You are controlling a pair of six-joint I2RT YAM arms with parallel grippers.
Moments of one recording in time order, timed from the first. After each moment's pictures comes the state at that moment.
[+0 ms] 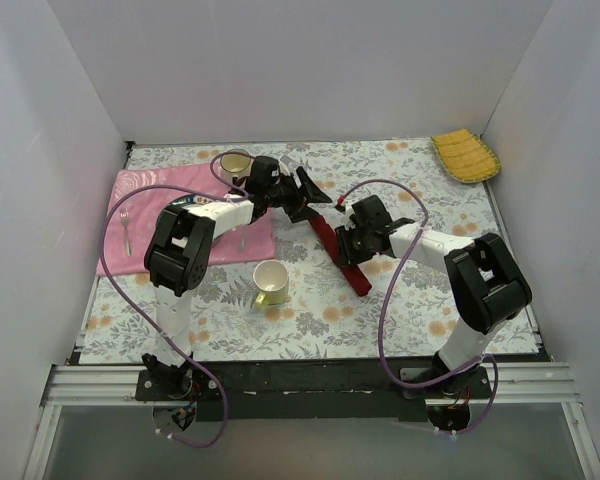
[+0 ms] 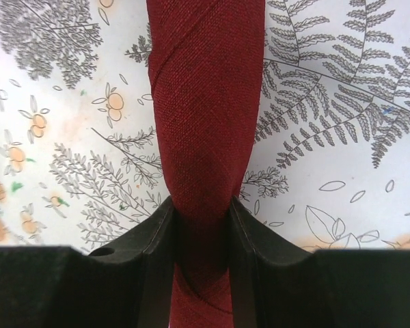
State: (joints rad) left arm -0.45 2.10 1.42 0.12 0.60 -1.04; right arm 0.56 1.70 0.97 -0.26 -0.17 0.15
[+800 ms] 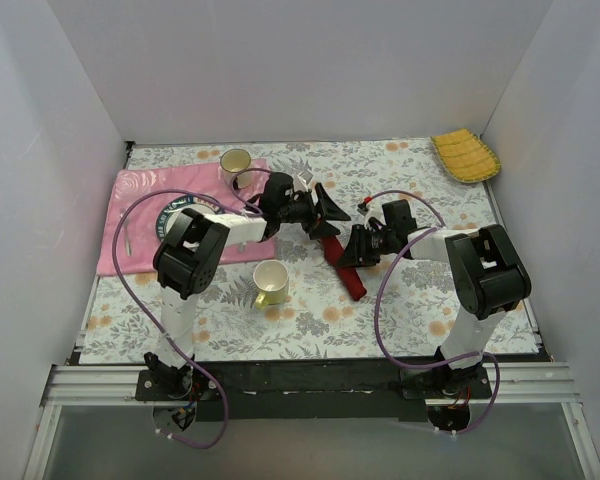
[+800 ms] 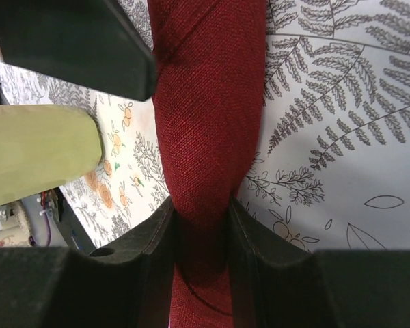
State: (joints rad) left arm -0.54 2.10 1.31 0.38 0.74 -1.18; right arm 0.33 1.78 0.84 0.01 -0.74 0.36
